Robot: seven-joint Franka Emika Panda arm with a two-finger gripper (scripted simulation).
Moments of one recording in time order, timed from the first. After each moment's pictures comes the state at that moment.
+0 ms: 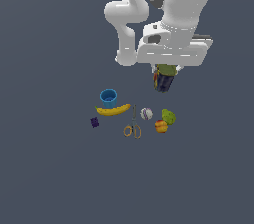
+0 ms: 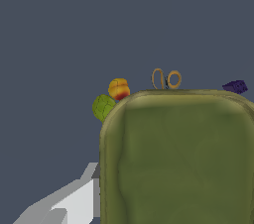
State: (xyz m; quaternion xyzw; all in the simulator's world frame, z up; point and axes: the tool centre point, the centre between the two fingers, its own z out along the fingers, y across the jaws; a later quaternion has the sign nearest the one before) arm -0.044 0.130 0.314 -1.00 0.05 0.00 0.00
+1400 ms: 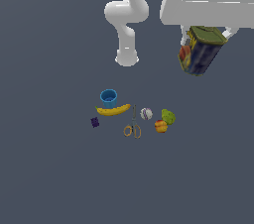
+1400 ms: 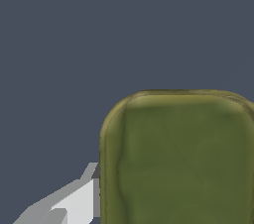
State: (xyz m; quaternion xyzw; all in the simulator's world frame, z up) arm 0.028 0.165 0.457 -1.00 0.05 0.00 0.00
